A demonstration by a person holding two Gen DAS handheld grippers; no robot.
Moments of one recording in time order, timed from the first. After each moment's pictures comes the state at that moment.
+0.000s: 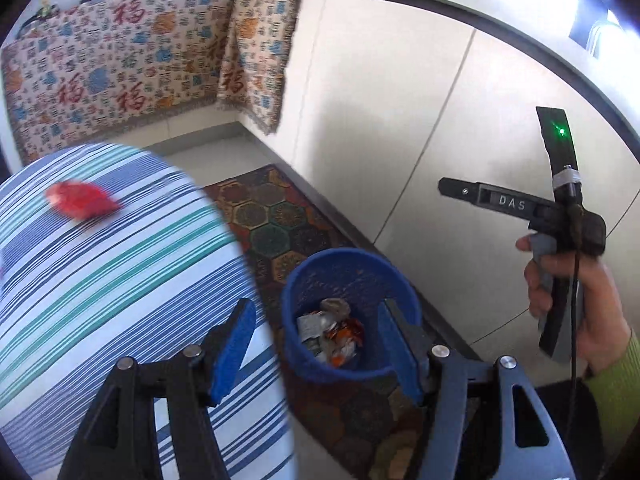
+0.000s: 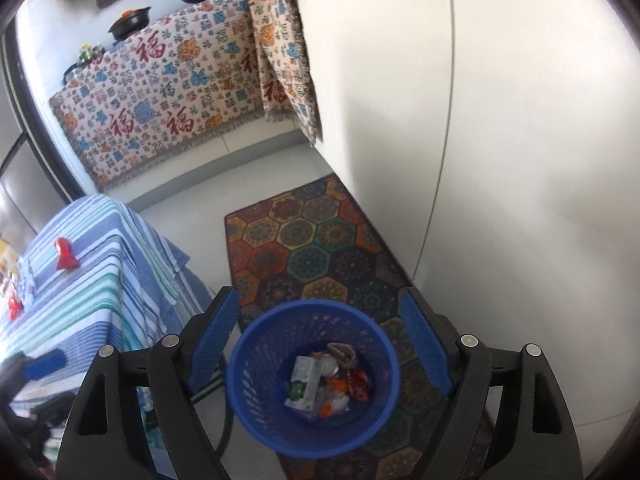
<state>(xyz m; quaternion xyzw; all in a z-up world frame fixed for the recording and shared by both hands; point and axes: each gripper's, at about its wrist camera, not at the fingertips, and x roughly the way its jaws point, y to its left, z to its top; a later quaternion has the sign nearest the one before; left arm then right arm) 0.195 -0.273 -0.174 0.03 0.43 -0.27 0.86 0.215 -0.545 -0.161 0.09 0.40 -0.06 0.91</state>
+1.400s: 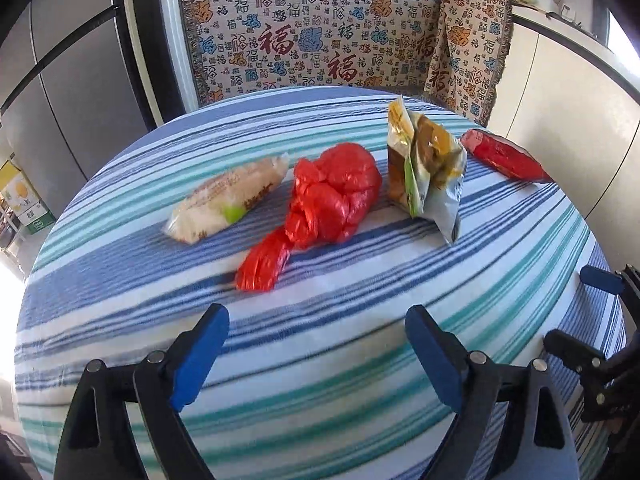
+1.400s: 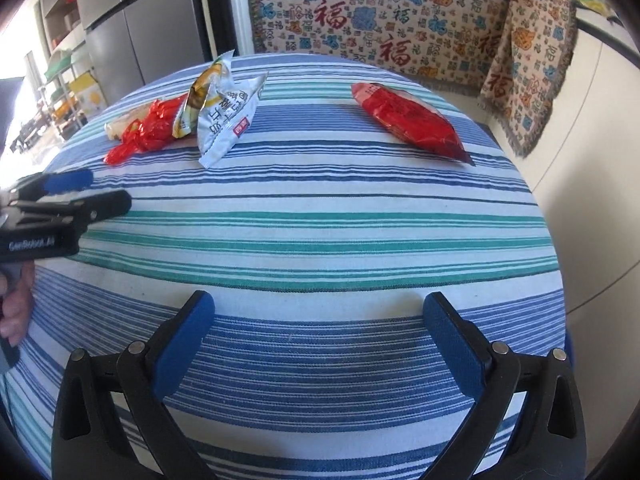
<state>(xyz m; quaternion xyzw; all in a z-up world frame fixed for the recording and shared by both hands) 0.257 0.065 -0.194 0.04 0.44 -0.06 0.89 0.235 -0.153 -0.209 -0.06 0.46 0.15 0.87</state>
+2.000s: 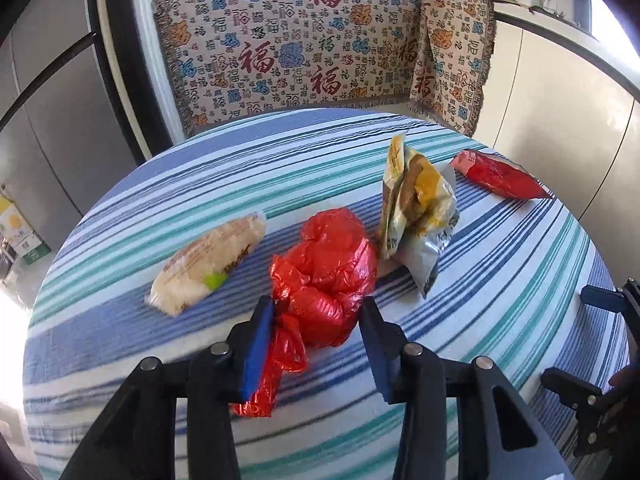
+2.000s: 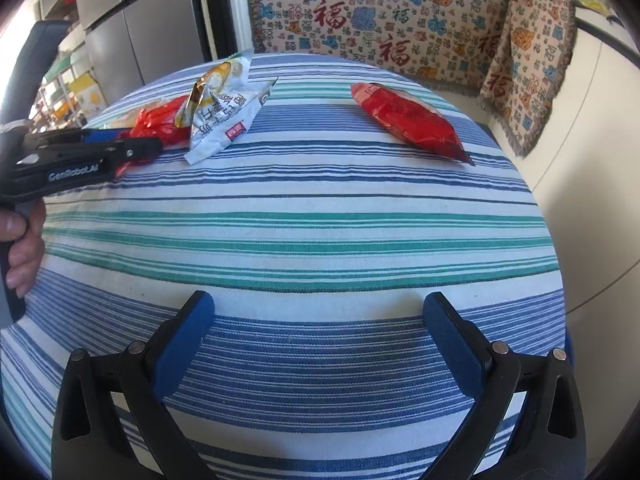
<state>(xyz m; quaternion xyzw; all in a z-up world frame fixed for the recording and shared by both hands) 0.270 0.056 -0.183 0.05 0.42 -0.07 0.90 0.235 -0.154 -0.209 -0.06 0.46 0.15 0.87</state>
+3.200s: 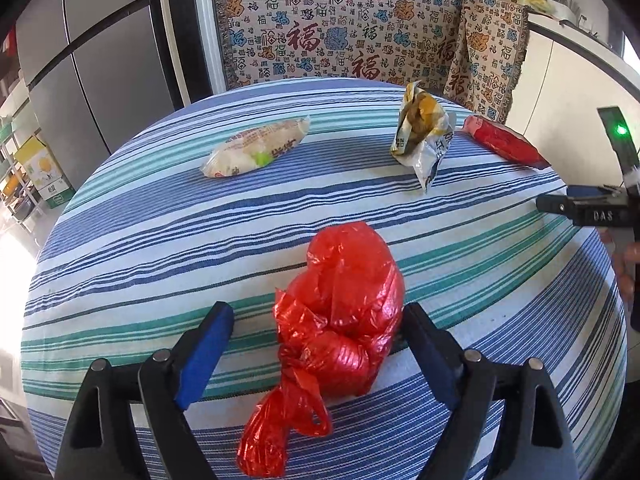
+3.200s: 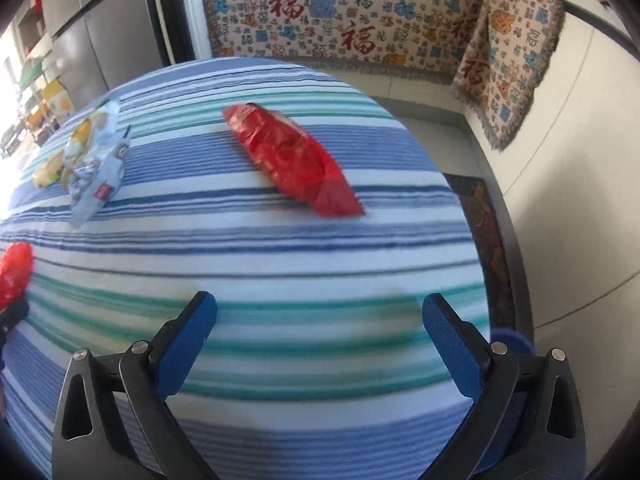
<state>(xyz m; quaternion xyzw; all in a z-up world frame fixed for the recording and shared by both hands) 0.199 0.064 -0.194 0.01 0.45 0.00 0.89 0.346 -0.216 -0.209 -0.09 0.49 0.13 0.86</state>
